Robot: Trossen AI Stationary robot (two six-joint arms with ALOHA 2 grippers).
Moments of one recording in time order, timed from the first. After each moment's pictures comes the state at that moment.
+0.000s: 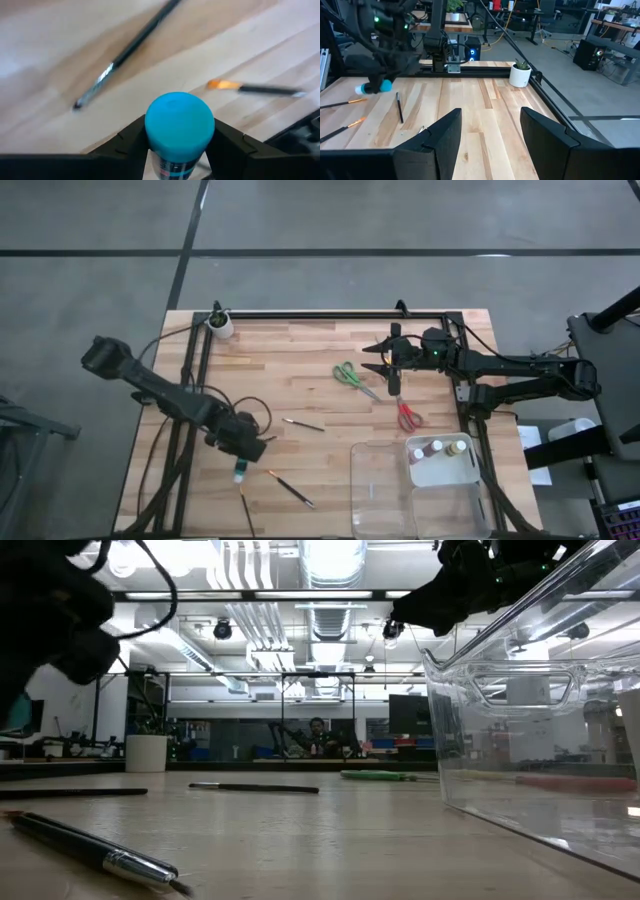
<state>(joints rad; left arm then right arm) -0.44 1.25 0.64 -0.58 0.20 -1.65 -0.31 1.05 0.55 0.35 -0.19 -0.07</state>
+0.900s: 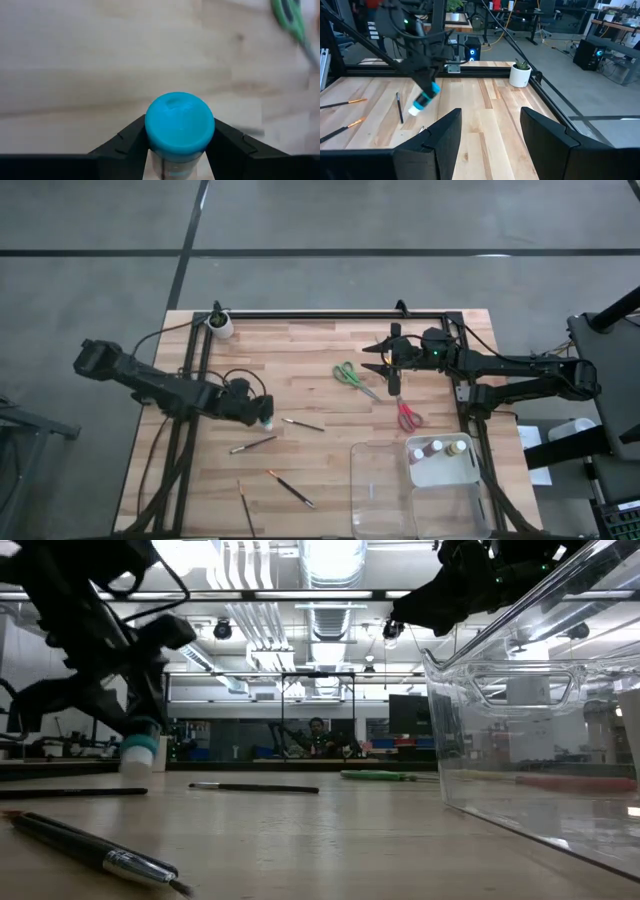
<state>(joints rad) -0.24 1.18 0.55 -0.51 -0.39 -1.75 -0.31 1.05 0.55 0.35 -0.19 -0.07</state>
